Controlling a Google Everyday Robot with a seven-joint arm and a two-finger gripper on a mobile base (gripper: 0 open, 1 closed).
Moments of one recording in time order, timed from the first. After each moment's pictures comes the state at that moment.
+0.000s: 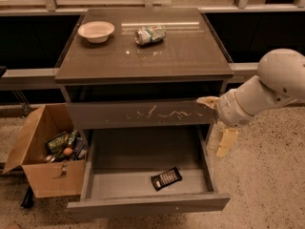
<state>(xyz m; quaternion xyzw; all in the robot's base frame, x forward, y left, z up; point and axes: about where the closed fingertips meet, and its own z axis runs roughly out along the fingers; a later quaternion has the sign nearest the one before) 0.523 -0.173 0.748 -0.73 0.63 0.10 0.25</state>
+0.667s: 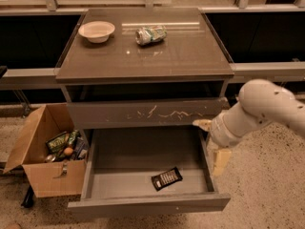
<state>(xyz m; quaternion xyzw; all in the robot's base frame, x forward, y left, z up) 0.512 -0.180 0.662 -0.74 0.64 0.10 0.20</state>
